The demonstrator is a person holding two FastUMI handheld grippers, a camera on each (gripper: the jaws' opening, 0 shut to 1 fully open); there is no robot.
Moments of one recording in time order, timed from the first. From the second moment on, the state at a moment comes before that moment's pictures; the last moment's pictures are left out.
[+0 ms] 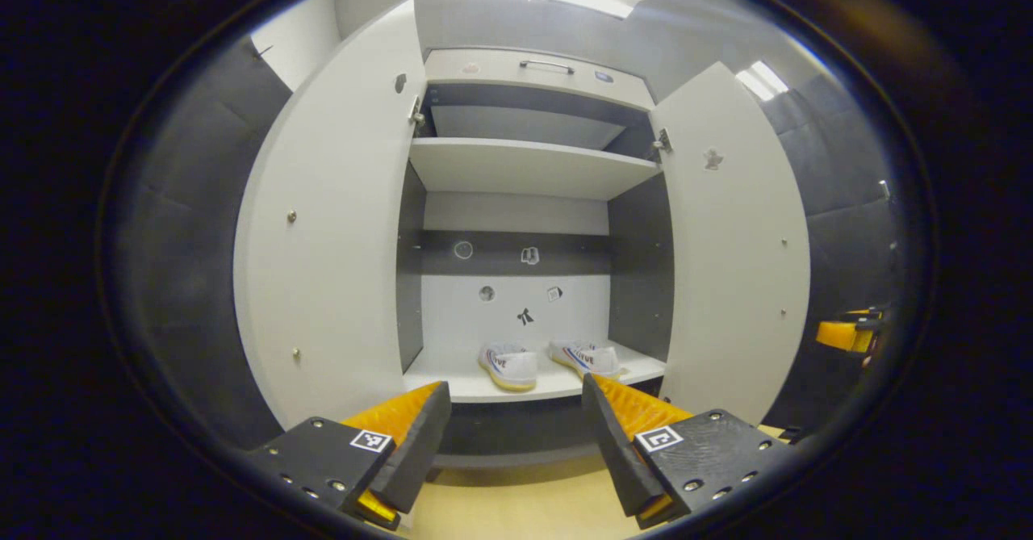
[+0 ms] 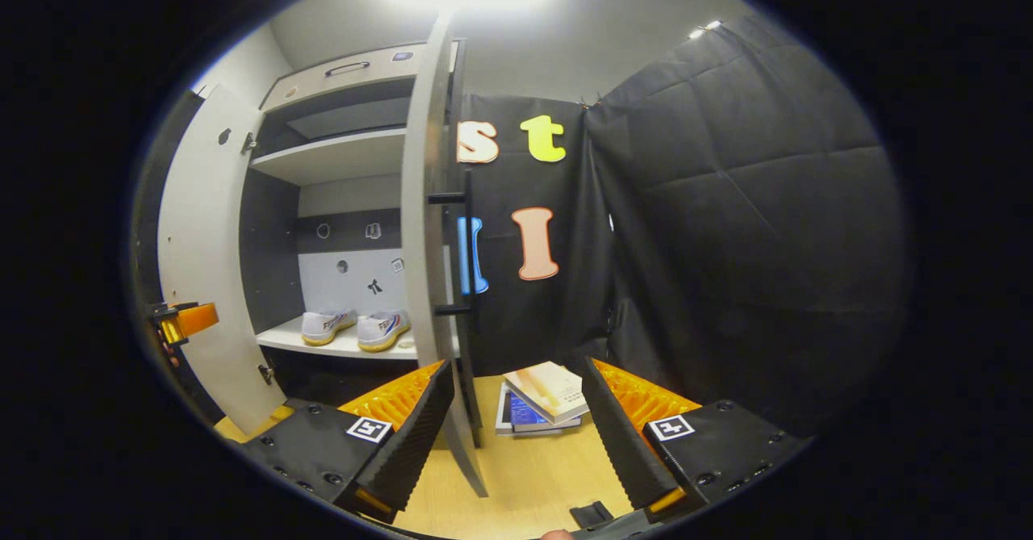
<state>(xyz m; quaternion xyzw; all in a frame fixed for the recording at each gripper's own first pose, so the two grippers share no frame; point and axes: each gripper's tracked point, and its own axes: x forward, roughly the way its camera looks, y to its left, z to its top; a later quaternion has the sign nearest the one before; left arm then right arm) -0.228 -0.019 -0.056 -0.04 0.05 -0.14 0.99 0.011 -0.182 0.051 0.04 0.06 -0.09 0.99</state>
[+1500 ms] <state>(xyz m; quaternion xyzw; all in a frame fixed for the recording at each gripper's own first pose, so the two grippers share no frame) -0.285 0.065 -0.050 -0.08 0.05 -0.10 0.99 0.068 -0.150 0.089 0.02 0.05 -0.11 0.99</state>
